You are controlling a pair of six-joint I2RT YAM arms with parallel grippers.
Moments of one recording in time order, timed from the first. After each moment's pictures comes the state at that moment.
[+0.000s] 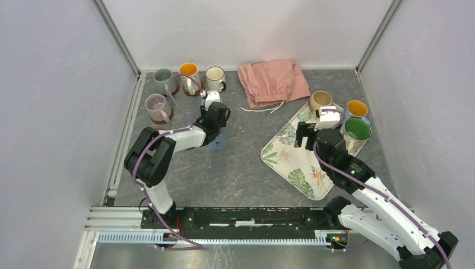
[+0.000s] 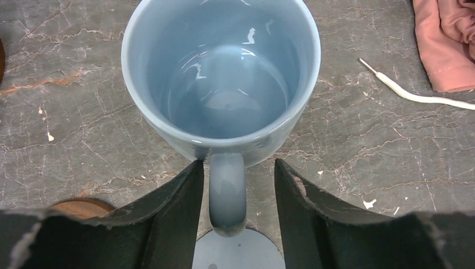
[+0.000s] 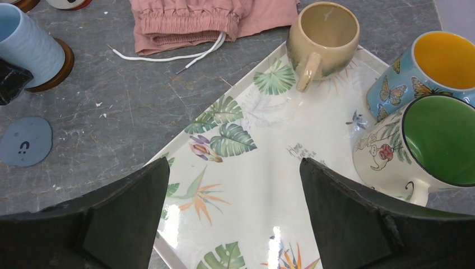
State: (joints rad) left arm -0.54 1.76 0.95 0.19 -0.54 -0.38; right arm 0.65 0.73 0.72 -0.38 0.56 0.24
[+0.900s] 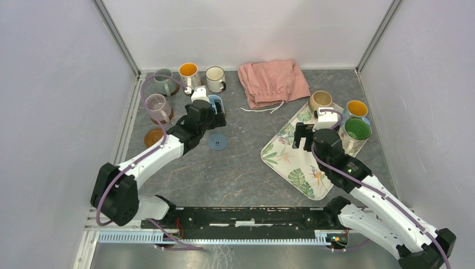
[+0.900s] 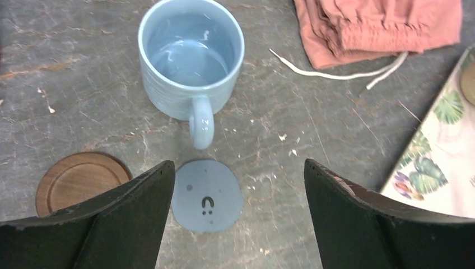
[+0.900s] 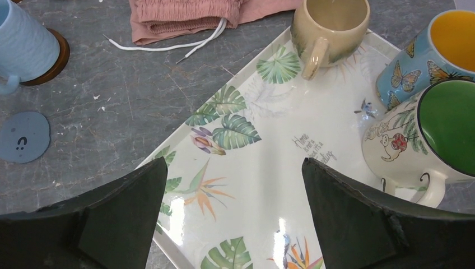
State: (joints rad) left arm -0.54 1.36 0.91 -0.07 -0.36 -0.46; right arm 0.65 0.74 0.70 -0.38 0.55 0.29
